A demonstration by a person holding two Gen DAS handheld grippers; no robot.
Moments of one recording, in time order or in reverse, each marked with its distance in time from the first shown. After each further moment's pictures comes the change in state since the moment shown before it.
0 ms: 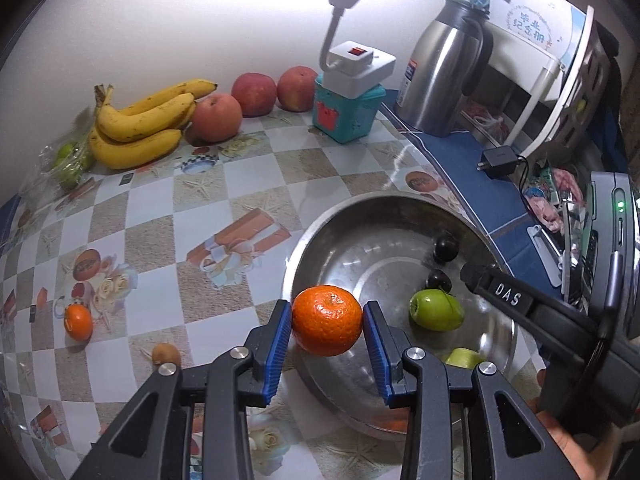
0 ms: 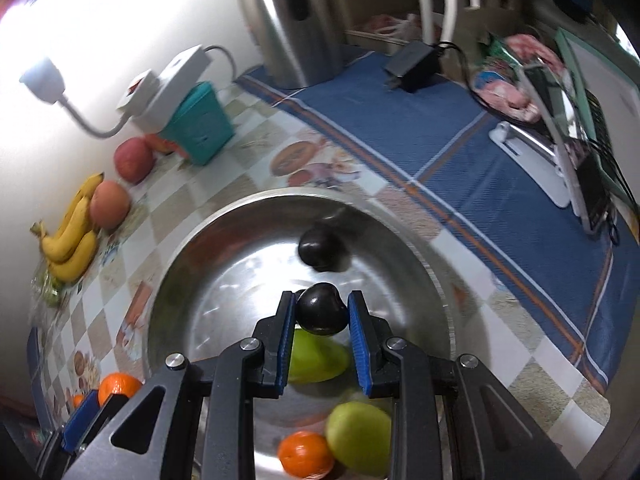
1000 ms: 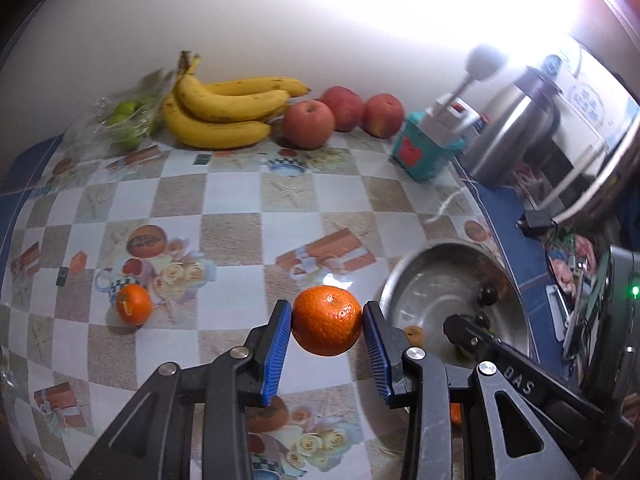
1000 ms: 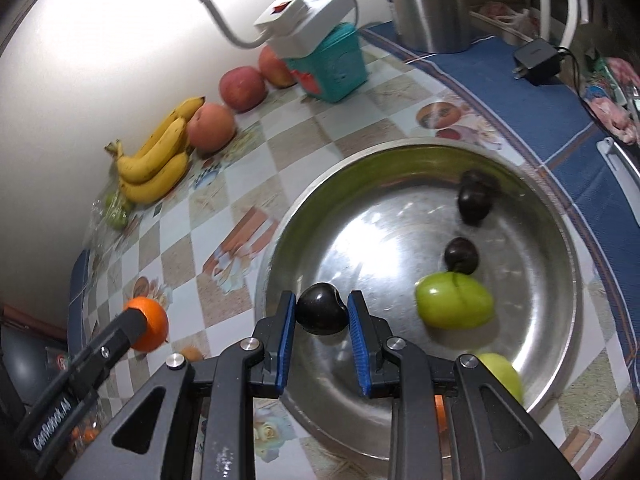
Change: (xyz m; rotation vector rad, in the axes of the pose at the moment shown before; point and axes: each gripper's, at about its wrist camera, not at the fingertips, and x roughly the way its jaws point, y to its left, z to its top) left arm -0.028 0.082 0.008 -0.204 -0.031 0.029; right arm -0.006 0.076 -0.030 -0.196 0.143 0.231
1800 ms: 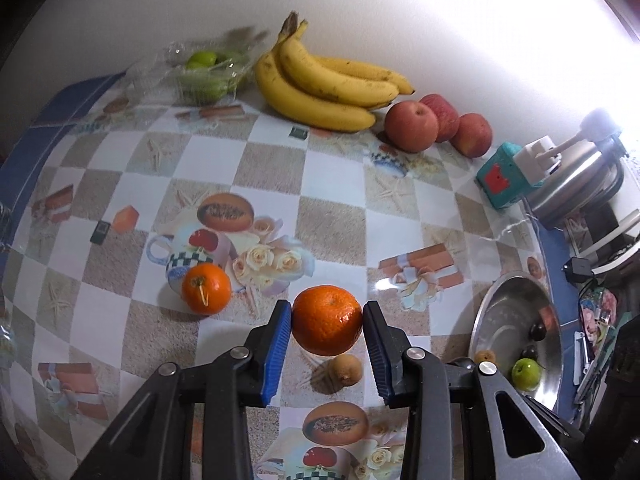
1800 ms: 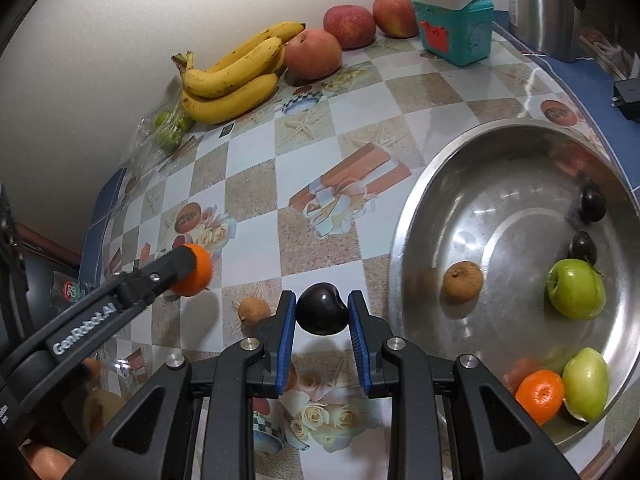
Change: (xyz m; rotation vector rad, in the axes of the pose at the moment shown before) left arm 0.012 0.087 0.000 -0.213 0.019 0.082; right arm 0.036 0.076 -0.032 -0.219 0.128 0.104
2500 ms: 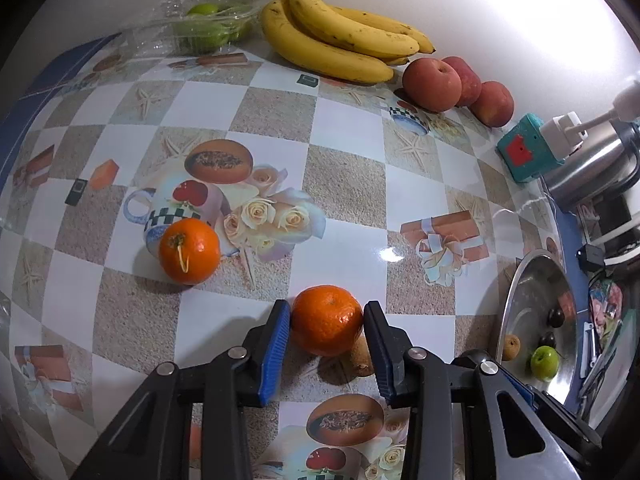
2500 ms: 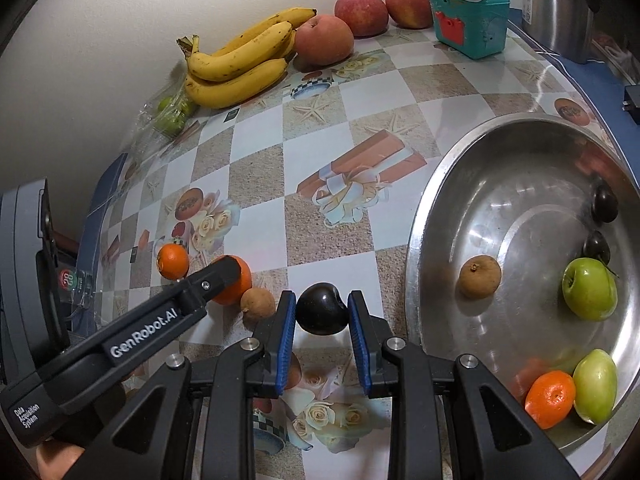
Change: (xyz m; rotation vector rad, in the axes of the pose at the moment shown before) left arm 0.040 0.010 -0.014 -0.028 0.116 0.007; right arm 0.011 0.008 -0.002 -0.034 0.036 0.006
